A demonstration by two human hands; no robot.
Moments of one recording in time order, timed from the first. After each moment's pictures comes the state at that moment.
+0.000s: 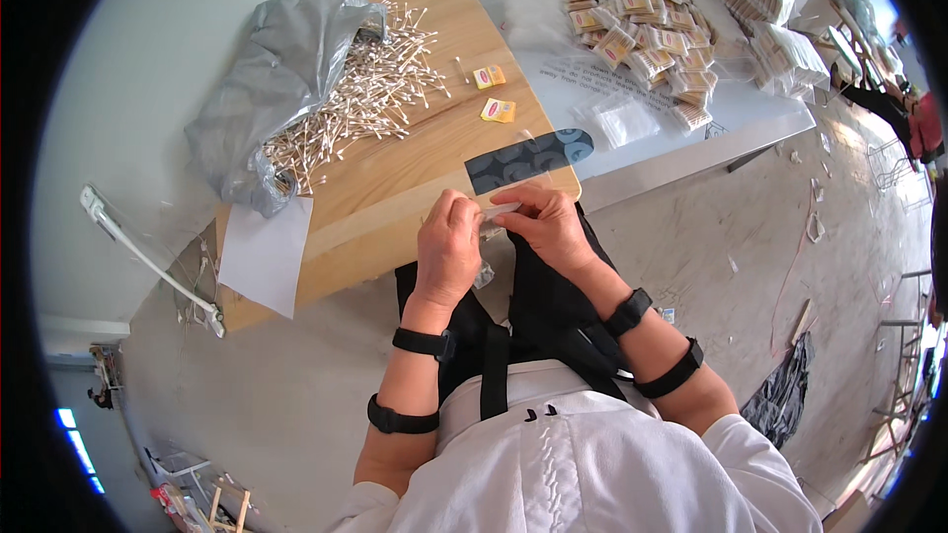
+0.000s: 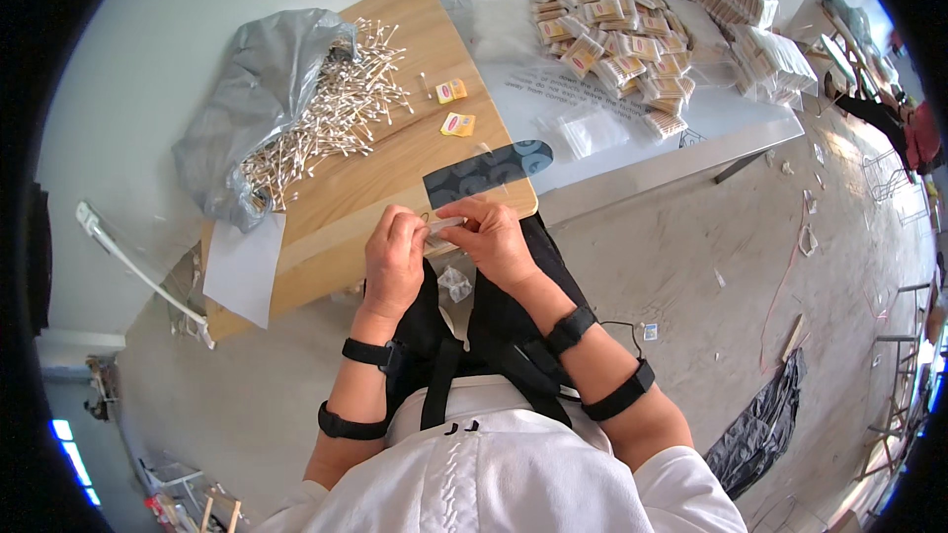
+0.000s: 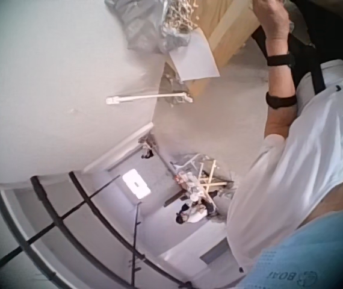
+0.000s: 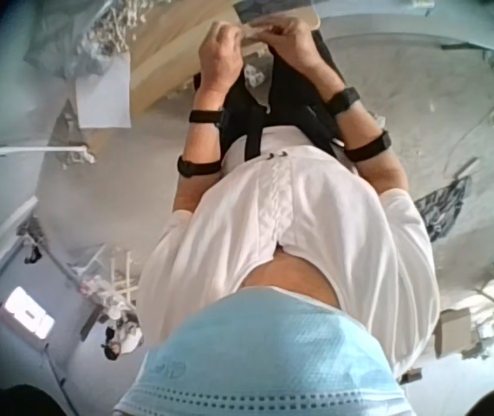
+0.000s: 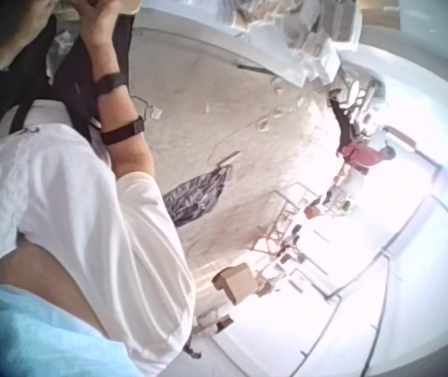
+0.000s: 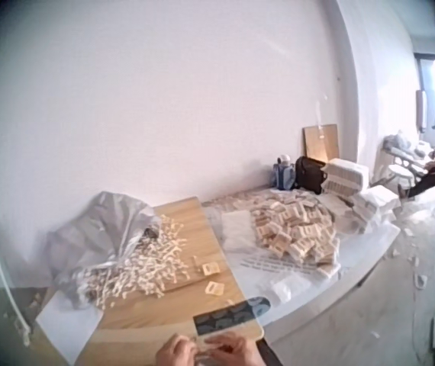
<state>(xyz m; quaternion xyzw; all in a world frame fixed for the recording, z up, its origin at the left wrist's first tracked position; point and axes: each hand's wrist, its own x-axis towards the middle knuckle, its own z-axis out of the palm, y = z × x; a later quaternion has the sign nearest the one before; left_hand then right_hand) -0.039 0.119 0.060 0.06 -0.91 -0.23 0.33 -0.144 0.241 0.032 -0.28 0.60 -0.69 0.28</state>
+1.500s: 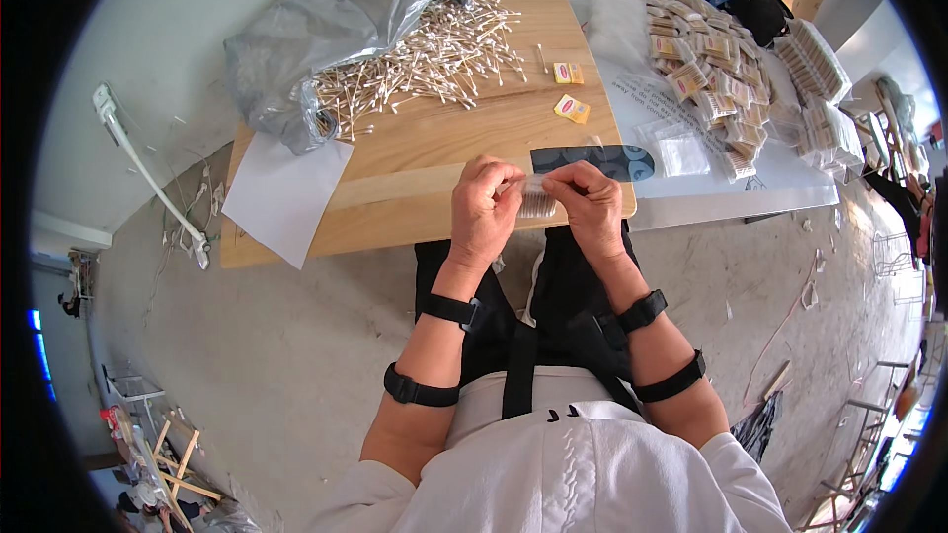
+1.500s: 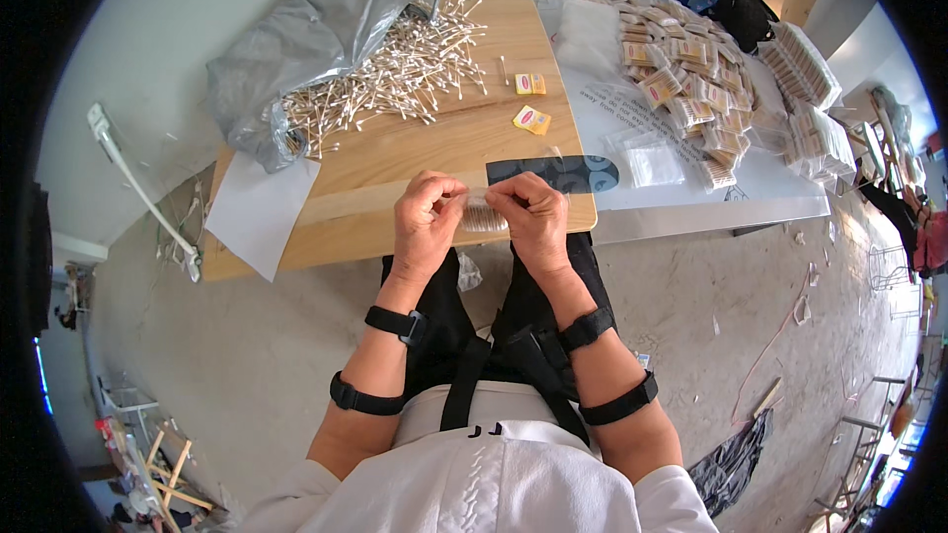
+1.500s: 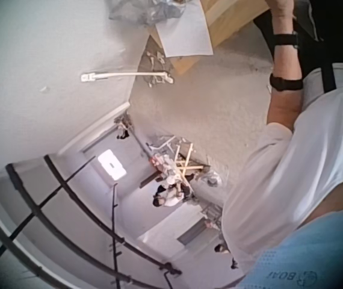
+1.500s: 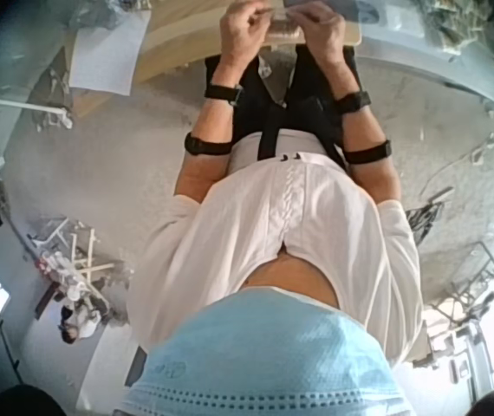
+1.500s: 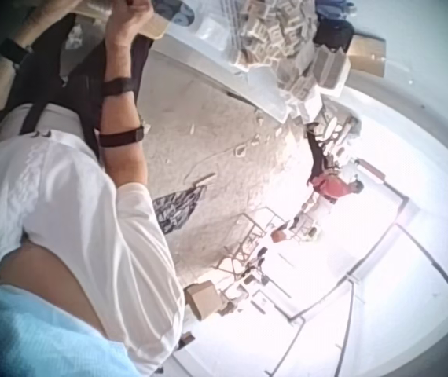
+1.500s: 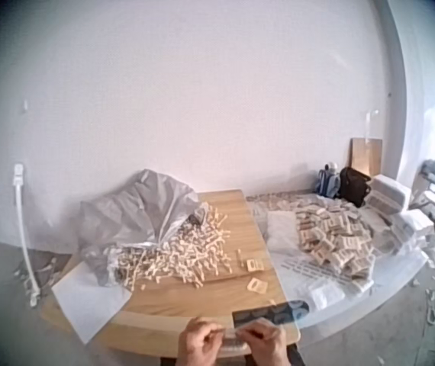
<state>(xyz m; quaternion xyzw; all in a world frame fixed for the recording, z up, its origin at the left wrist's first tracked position) -0.037 0.083 0.042 0.18 -0.80 -0.43 0.38 -0.150 0.195 0.028 -0.33 0.65 -0.67 0.15</state>
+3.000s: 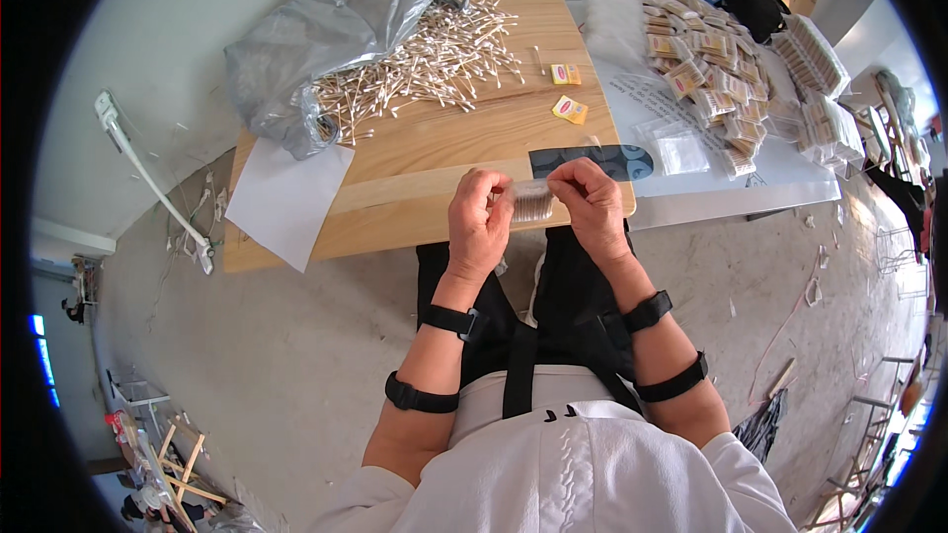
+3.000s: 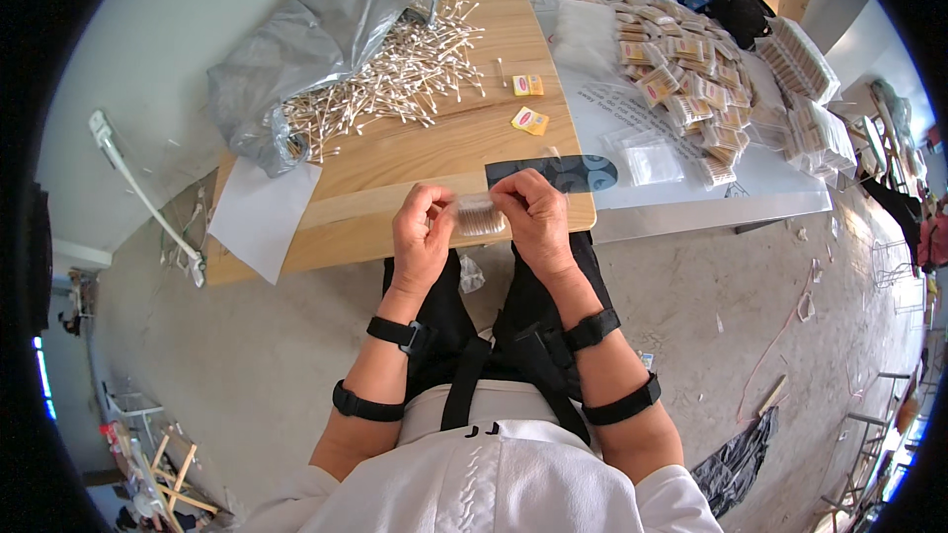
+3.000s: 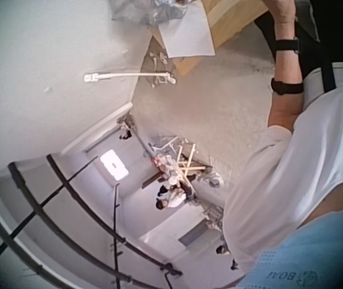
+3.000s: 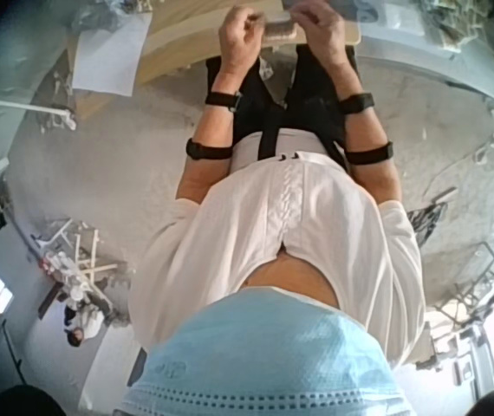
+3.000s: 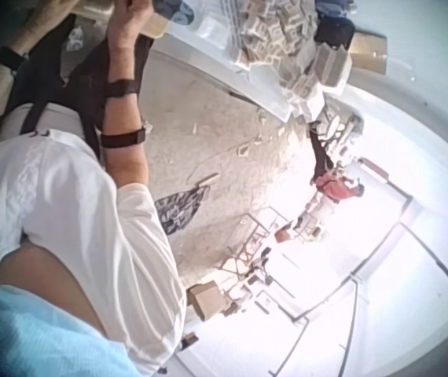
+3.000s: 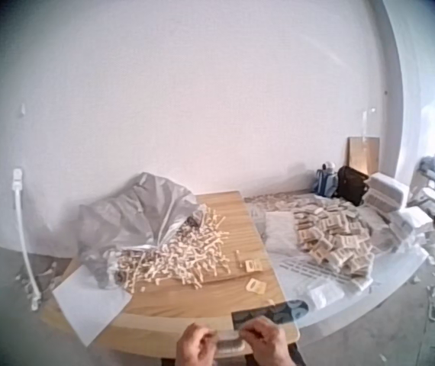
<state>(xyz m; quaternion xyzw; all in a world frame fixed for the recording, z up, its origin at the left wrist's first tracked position) -0.029 0.090 0.037 0.16 -0.80 -0.41 0.41 -0.154 0.201 0.031 -0.37 0.66 -0.64 0.13</state>
